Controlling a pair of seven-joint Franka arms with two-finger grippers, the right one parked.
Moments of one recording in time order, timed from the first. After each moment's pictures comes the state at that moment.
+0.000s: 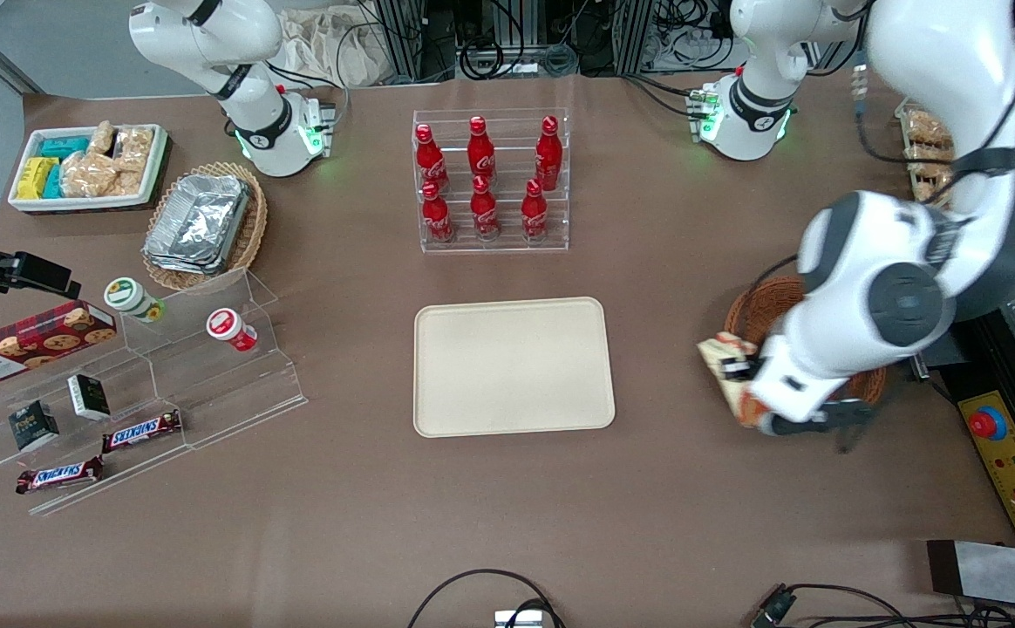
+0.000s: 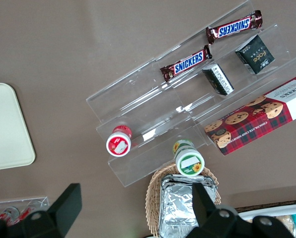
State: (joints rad) arm -0.08 0.48 -0.31 -1.44 0.09 1.79 -0.47
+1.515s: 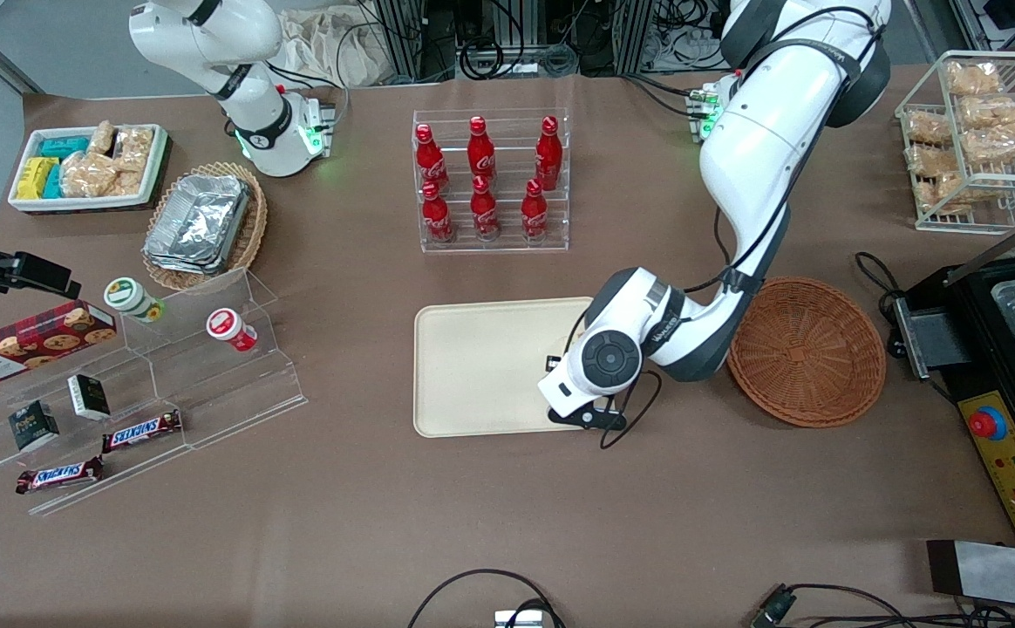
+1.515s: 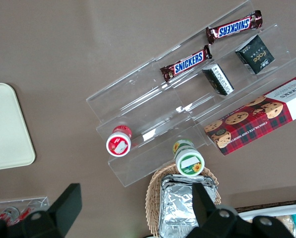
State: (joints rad) arm -0.35 0.85 -0.30 -1.29 0.10 1.93 -0.49
